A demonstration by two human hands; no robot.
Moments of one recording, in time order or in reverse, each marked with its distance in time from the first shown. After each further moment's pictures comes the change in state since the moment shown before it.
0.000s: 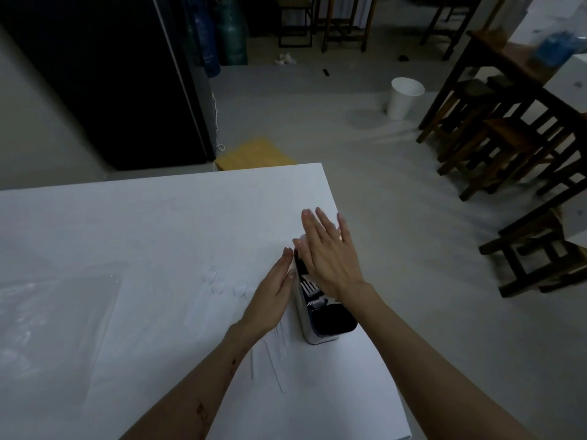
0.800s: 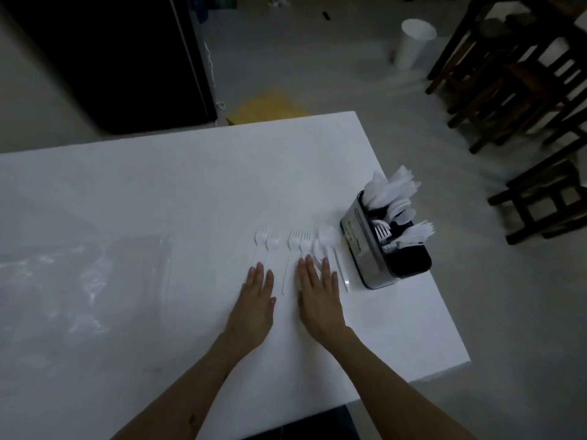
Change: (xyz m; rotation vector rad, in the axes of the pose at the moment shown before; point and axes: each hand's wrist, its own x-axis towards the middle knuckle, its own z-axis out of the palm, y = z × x) left_hand -0.108 -0.149 -0.108 0.909 -0.179 -0.094; right_hand -0.119 -0.177 0.139 0.109 -0.272 0.275
